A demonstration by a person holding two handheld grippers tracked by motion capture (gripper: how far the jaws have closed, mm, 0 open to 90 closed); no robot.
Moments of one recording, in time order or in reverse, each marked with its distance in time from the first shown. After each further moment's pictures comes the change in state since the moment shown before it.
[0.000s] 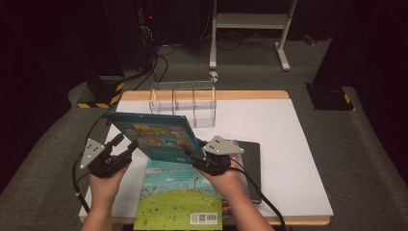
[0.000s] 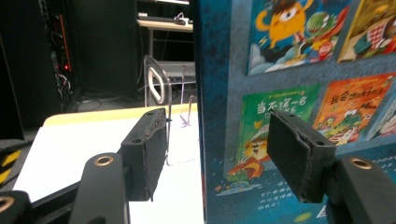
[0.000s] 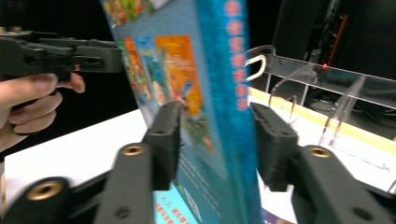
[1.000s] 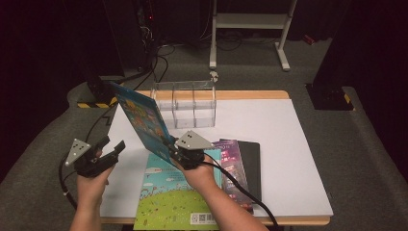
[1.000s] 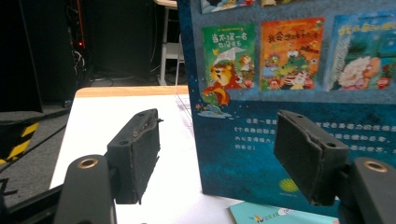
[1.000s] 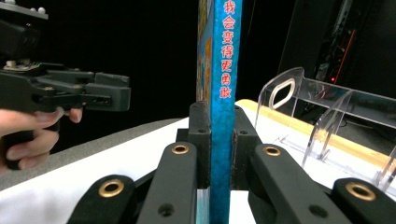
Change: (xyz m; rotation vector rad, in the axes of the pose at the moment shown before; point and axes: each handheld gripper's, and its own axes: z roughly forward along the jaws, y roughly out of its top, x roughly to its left) left arm 0.044 0.009 -0.010 0.042 0.075 -0.029; right arm 0.032 0.017 0.059 -0.051 0.003 -0.004
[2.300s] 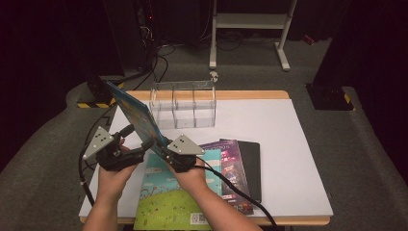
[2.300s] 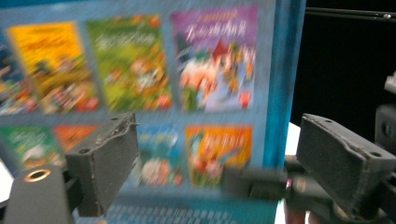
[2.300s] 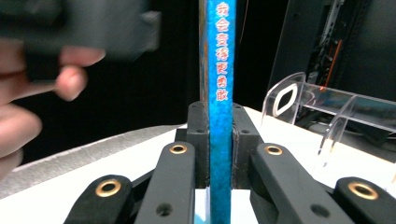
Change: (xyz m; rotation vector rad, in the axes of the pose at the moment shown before) left arm -0.110 0.018 0.018 0.009 -0.255 0.007; right arm 0.018 -0.013 0.015 -0.037 -0.036 0.005
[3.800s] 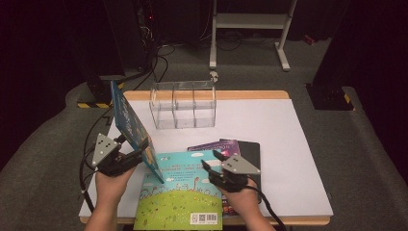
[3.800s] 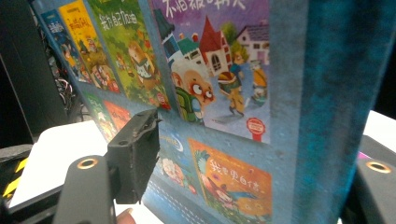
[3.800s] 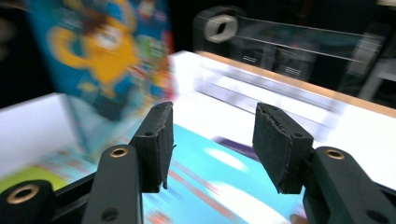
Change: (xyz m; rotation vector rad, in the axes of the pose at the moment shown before) left arm 0.013 -0.017 -0.013 0.009 0.185 0.124; right arm -0.065 -0.045 -0.129 0.149 -0.130 0.020
